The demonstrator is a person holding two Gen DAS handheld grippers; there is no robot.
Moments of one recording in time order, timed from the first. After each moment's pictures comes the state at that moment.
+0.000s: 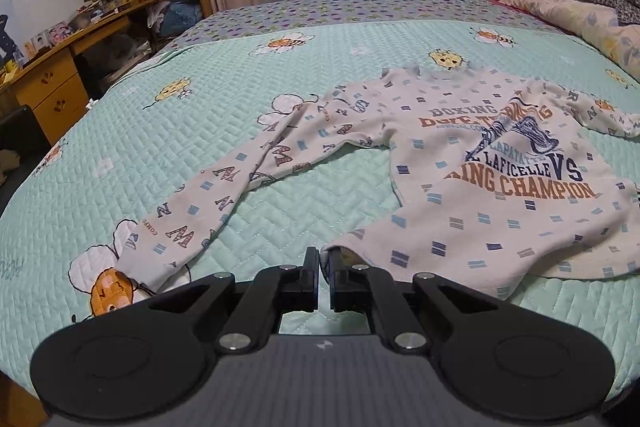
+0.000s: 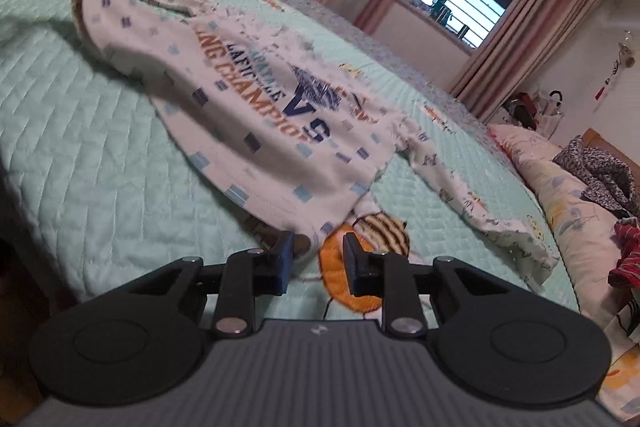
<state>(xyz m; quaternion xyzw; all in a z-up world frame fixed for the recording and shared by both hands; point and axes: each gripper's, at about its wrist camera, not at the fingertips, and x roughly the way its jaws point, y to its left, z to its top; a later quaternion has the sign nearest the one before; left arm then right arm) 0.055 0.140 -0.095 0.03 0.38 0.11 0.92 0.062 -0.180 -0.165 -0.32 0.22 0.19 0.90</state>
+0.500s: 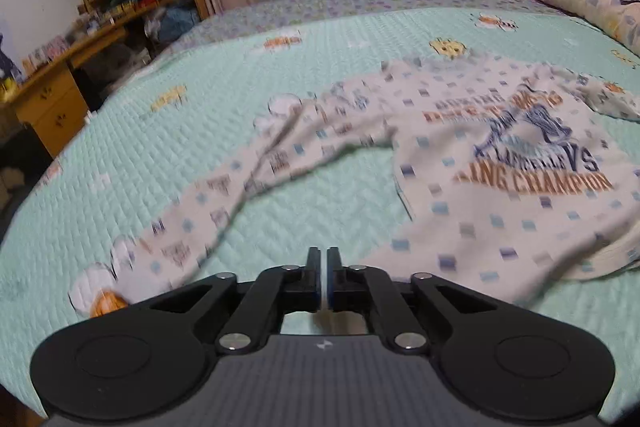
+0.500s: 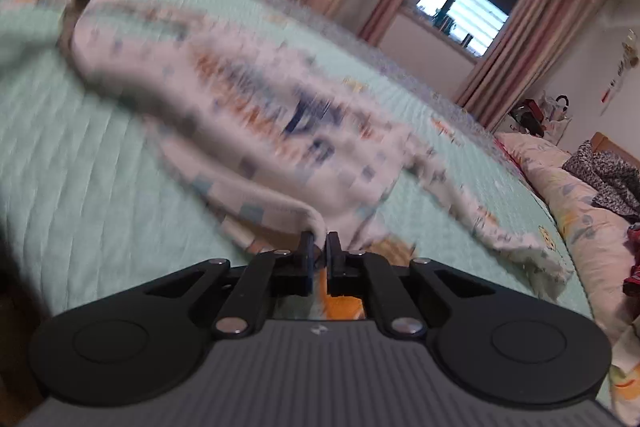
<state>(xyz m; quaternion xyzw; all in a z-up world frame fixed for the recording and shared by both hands) 0.083 0.135 -0.098 0.06 0.38 0.13 0.92 0.083 -0.183 -0.145 -0.26 0.19 0.21 0.92</state>
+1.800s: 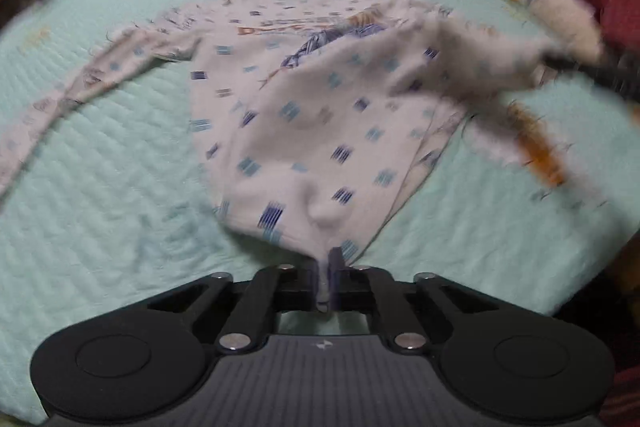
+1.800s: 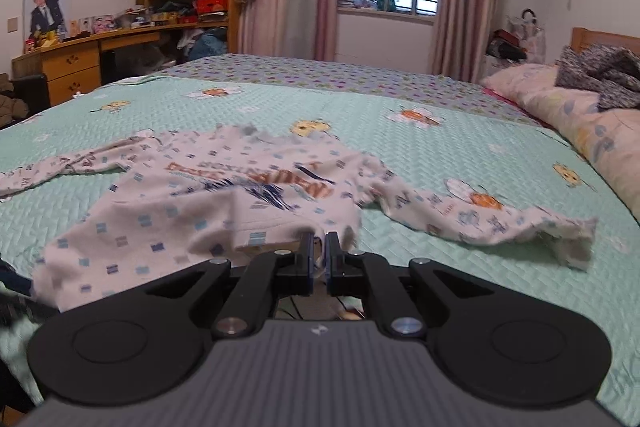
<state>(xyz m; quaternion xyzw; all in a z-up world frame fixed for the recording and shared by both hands) 0.070 0.056 -0.145 -0.05 0.45 -0.06 0.89 0.142 -0.233 -0.097 -0.07 0.23 0.20 0.95</state>
